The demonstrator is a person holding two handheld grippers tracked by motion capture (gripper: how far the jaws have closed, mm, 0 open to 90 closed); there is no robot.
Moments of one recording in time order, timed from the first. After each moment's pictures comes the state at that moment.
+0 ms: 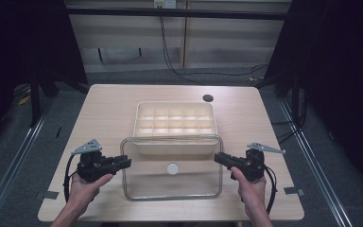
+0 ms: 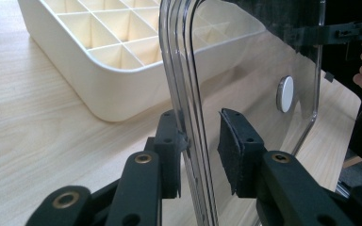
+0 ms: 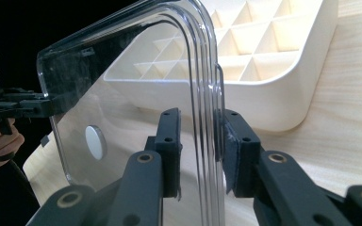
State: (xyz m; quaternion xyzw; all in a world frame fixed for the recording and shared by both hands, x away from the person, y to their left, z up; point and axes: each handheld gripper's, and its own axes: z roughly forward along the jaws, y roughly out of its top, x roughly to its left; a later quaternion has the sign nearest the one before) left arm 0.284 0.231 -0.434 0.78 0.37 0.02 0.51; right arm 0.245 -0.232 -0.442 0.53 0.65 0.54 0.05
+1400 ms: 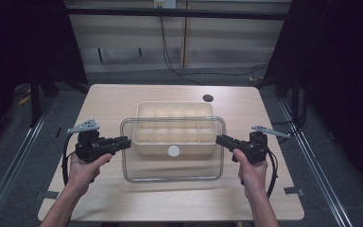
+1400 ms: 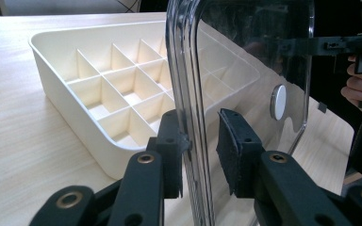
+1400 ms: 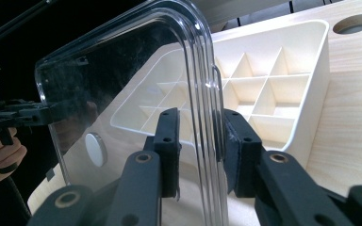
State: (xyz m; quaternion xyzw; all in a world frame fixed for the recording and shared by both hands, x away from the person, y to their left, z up) left arm 0.317 0.228 -0.393 0.77 0.36 0.04 0.53; right arm 0.276 -0.236 -0.410 0.53 0.62 0.57 0.06
